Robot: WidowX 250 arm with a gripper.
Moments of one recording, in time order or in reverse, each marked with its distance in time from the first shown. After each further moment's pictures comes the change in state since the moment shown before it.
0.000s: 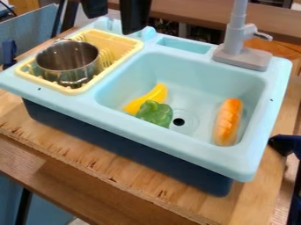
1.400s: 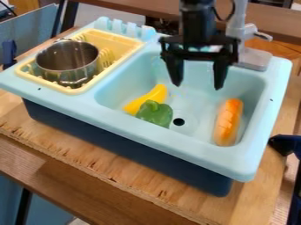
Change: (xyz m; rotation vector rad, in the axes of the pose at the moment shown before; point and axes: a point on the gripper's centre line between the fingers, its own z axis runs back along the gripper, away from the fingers) arm 0.106 -0.034 -0.114 -0.126 -0.102 0.385
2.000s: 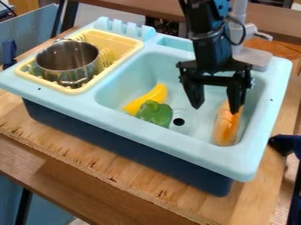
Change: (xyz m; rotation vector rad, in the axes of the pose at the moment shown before) arm -0.011 -0.024 -0.029 -0.157 0.029 -0.202
